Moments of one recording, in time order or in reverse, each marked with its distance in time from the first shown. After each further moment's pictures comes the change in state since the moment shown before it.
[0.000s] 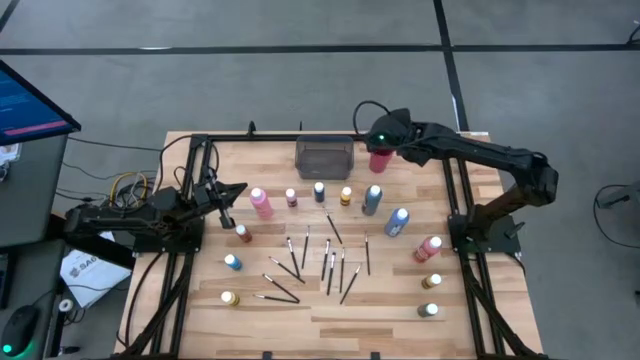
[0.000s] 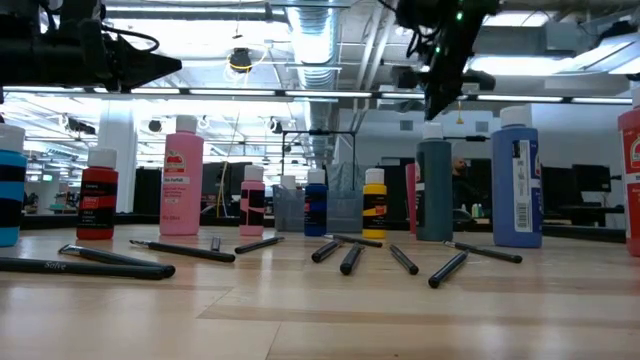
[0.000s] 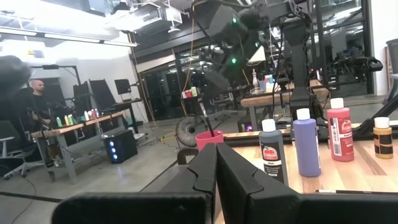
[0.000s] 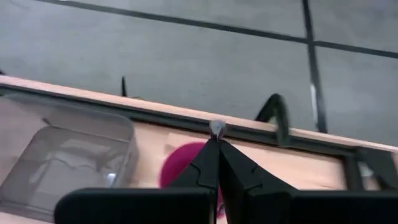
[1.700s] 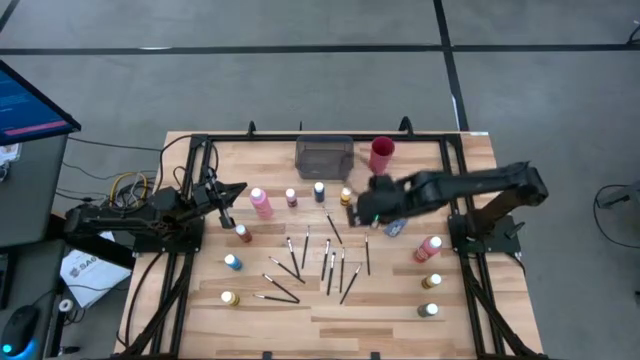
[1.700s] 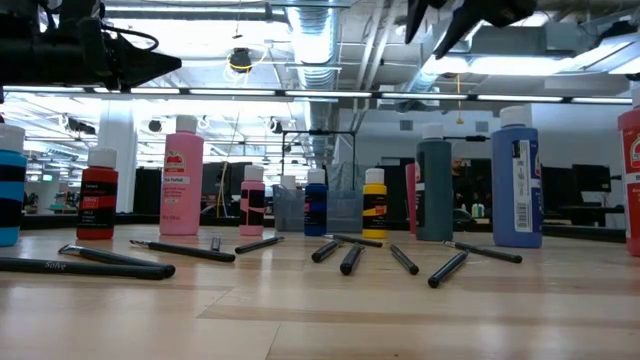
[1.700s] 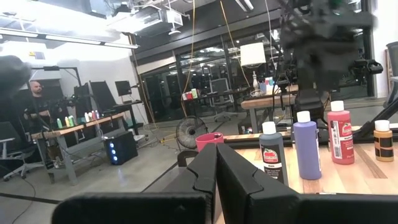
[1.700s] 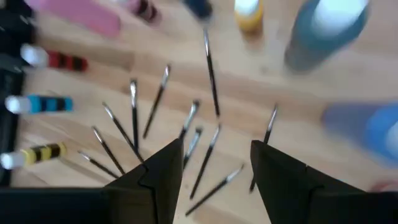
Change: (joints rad) left arm 0.000 0.000 0.000 0.009 0.000 0.000; right arm 0.608 0.144 0.334 -0.401 -0.448 0.761
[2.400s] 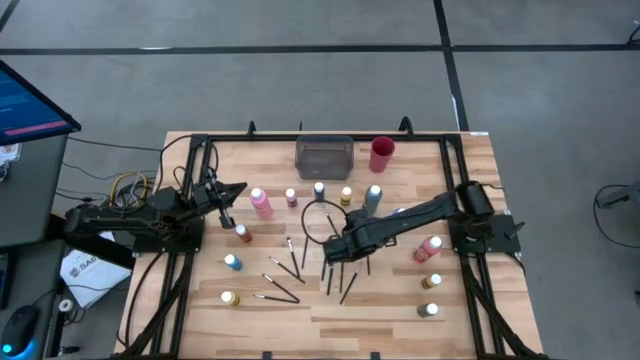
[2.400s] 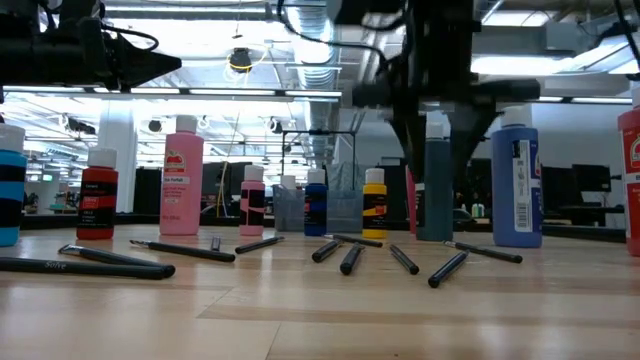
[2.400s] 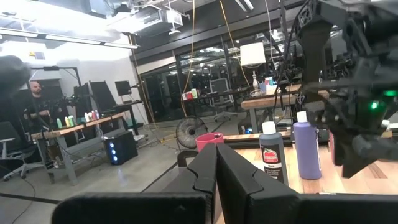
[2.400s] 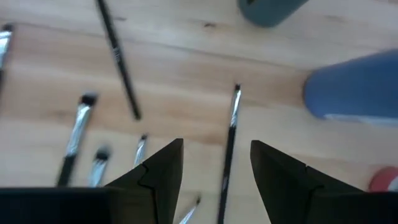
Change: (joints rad) left arm 0.000 0.000 0.000 0.000 0.000 0.000; right arm 0.050 0.428 -0.001 -0.059 0.040 0.178
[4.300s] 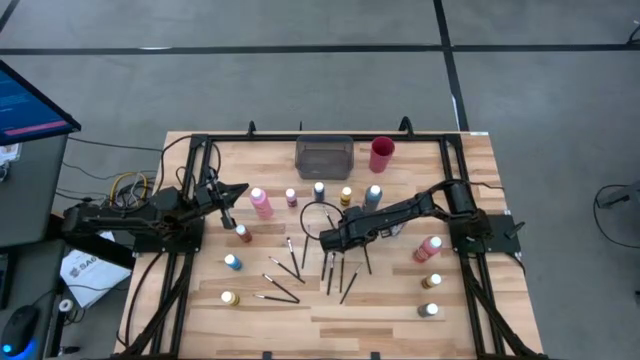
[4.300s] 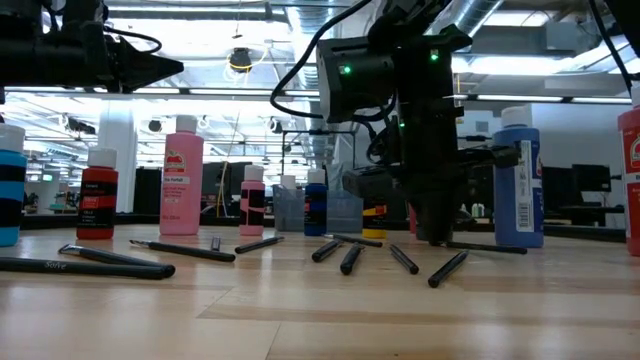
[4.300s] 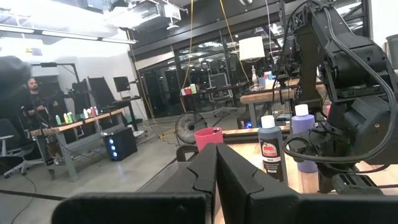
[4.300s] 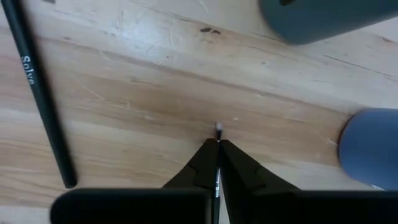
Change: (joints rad) left arm 0.000 0.034 0.000 0.010 0.000 0.000; right arm -0.107 0.118 -0.150 0.194 -0.051 -0.199
